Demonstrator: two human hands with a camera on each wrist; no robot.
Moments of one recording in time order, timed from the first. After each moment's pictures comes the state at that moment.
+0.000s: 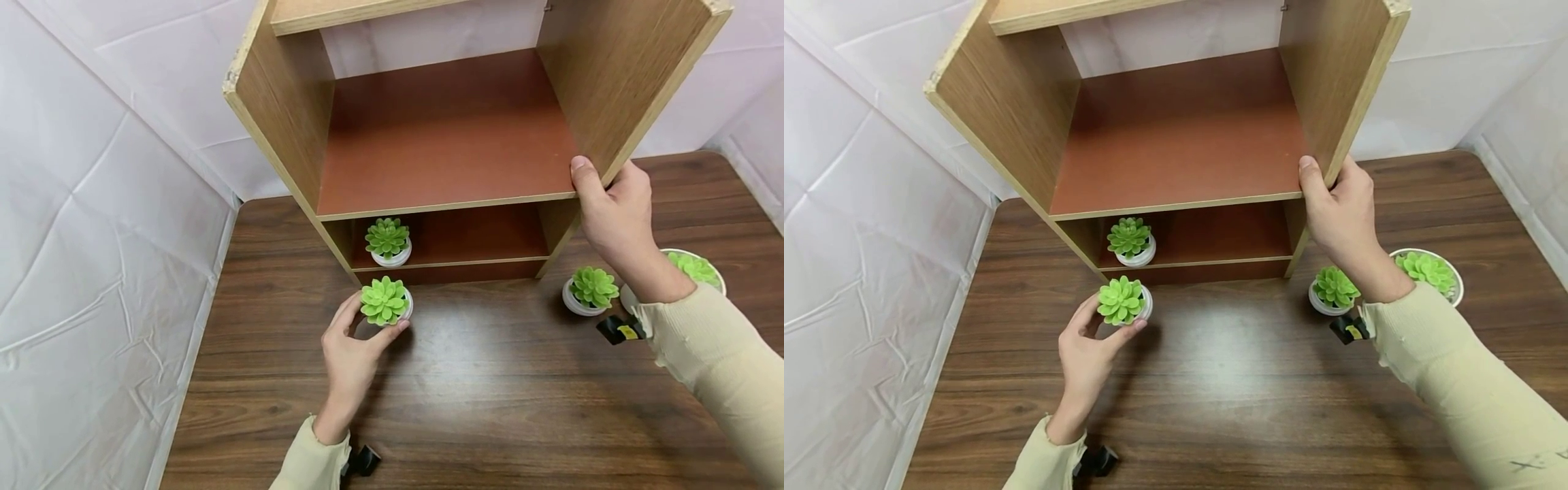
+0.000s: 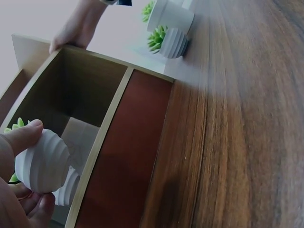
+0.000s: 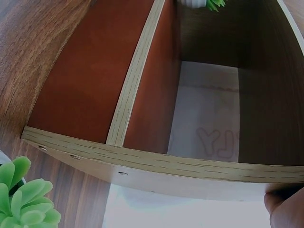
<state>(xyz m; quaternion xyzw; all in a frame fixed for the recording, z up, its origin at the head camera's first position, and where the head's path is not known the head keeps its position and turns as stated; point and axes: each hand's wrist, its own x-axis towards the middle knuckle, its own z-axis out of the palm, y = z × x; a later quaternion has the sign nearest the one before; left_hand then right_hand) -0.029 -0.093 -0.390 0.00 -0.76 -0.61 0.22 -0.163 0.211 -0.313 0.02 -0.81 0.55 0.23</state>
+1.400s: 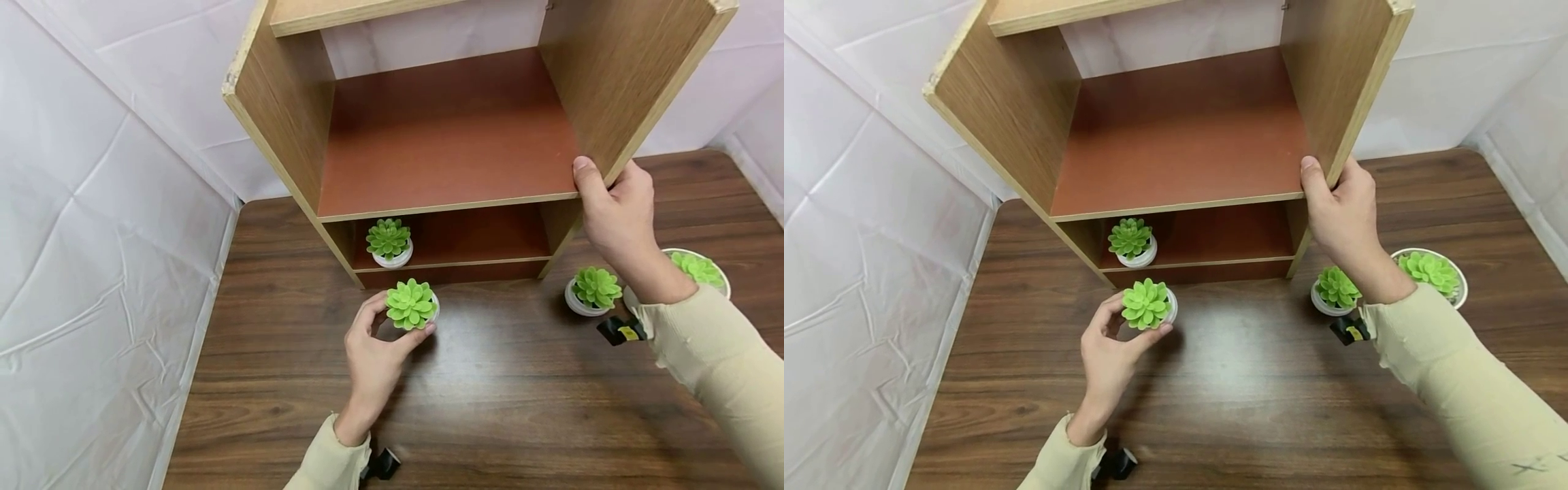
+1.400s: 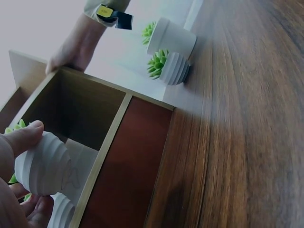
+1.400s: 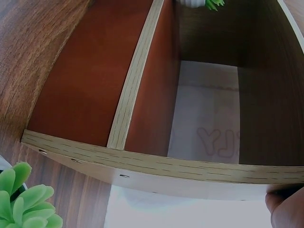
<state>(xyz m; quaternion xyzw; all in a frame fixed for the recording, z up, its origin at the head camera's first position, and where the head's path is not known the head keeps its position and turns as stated) -0.028 -0.066 -0.385 0.00 -0.73 -0.65 0.21 -0.162 0.209 -0.313 0.01 -0.80 0.55 0.24</state>
